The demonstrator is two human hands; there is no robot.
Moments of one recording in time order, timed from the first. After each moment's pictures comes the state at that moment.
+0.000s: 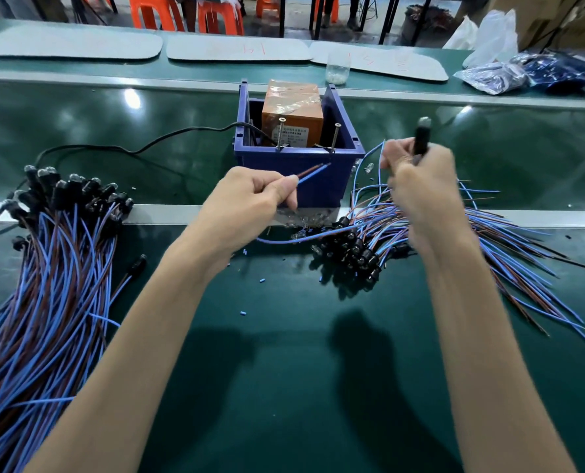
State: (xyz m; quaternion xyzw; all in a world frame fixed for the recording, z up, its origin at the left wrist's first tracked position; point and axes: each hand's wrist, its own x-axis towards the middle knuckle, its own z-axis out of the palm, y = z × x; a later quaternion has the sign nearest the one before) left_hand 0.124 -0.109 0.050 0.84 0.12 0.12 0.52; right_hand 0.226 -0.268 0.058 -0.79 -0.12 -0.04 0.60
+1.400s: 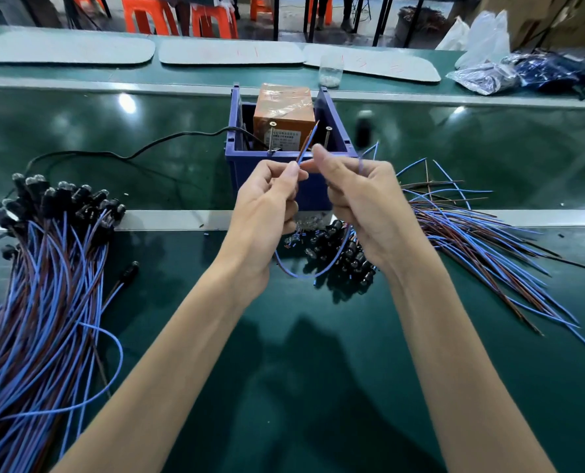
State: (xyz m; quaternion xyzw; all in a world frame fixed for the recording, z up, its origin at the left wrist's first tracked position) left_hand 0.133 -0.145 0.045 0.62 0.14 0.18 0.75; right_hand 0.197 -0.248 0.059 -0.67 -0.18 0.15 0.70
